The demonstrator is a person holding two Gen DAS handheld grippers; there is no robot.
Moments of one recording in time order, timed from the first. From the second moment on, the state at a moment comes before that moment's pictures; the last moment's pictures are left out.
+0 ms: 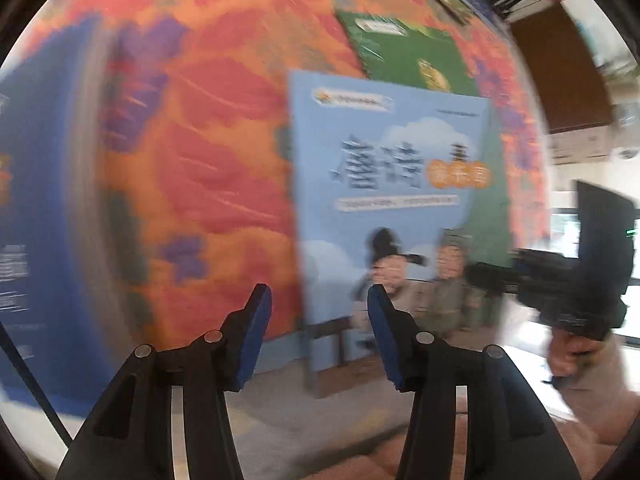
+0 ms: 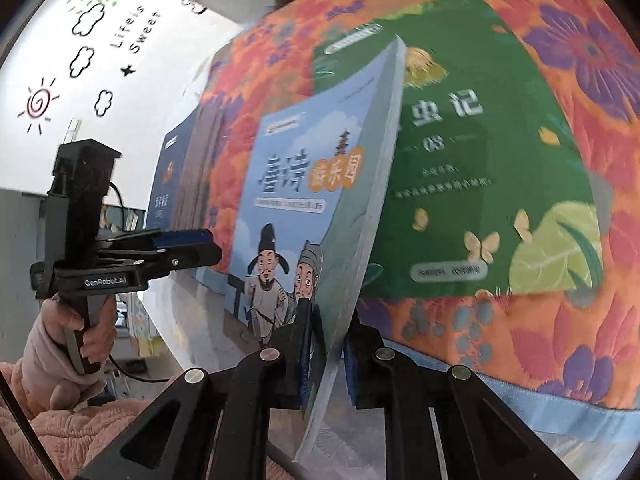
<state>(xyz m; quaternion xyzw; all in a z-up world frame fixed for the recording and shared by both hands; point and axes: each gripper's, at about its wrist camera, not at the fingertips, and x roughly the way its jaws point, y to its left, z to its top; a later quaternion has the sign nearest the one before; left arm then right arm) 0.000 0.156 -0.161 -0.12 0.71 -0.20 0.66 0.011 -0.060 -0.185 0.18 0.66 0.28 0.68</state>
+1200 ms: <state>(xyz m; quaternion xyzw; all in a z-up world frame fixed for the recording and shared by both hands) -0.009 0.141 -0.084 -0.07 0.62 -0.28 0.73 -0.006 -0.037 -0.116 0.13 0.60 0.29 0.74</state>
